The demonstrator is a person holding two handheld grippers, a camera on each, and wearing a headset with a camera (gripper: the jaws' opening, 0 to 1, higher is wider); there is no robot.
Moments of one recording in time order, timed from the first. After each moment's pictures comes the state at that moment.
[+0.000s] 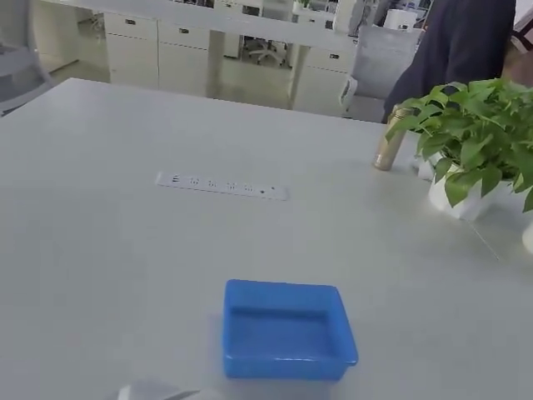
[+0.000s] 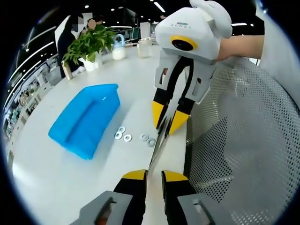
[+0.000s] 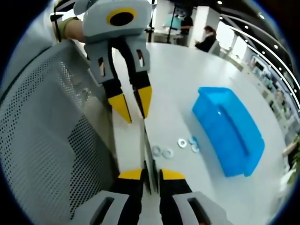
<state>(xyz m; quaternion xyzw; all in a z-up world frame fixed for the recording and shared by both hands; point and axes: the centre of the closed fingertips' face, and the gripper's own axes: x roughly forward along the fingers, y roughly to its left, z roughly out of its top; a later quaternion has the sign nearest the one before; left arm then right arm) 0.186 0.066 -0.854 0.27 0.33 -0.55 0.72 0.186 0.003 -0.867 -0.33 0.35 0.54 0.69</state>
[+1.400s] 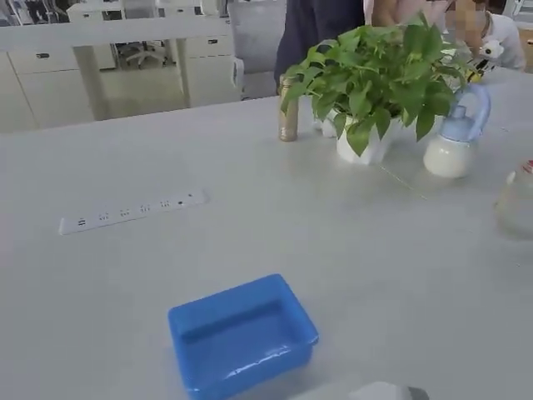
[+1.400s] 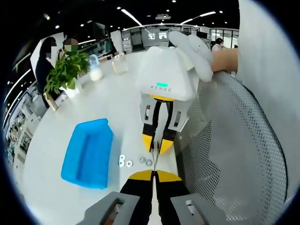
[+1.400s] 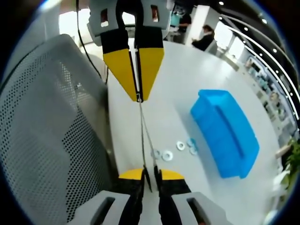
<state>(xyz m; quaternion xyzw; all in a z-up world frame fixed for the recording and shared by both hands) 0.182 0.051 -0.787 0.34 0.26 -0.63 0.65 0.187 0.009 -0.861 -0.35 0.36 0.50 0.70</state>
